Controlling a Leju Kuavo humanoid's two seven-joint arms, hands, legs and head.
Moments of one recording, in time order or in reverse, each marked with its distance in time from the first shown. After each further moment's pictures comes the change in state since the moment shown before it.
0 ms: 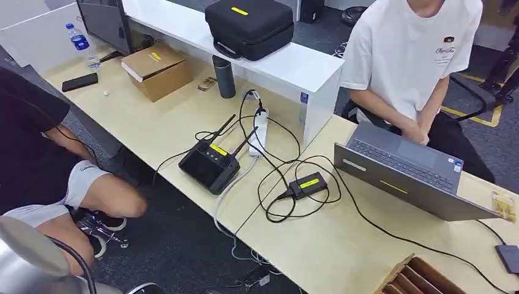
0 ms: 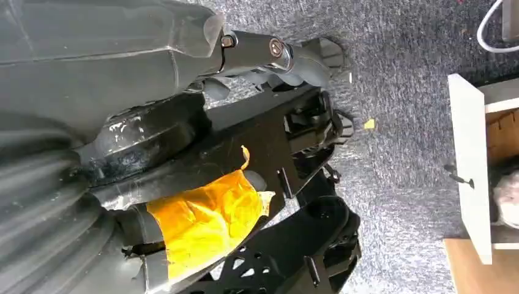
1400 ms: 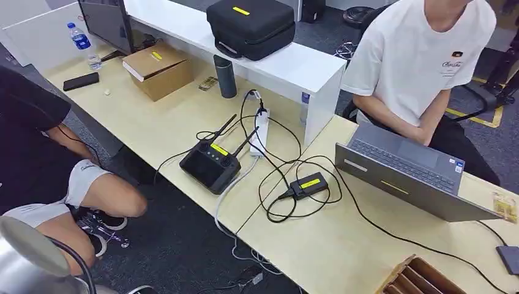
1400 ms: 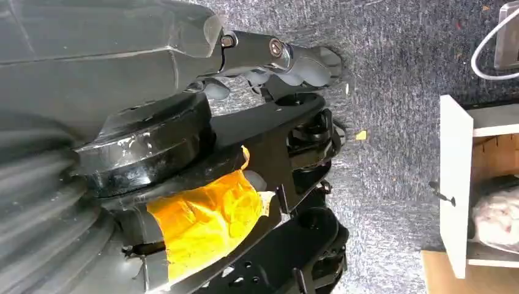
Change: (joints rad) left arm 0.025 0.003 0.041 0.000 0.030 0.027 -0.044; right arm 0.506 0.134 -0.263 -0.138 0.105 -0.078 -0.064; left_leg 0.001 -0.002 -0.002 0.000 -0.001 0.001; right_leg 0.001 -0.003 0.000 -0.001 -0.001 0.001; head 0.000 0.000
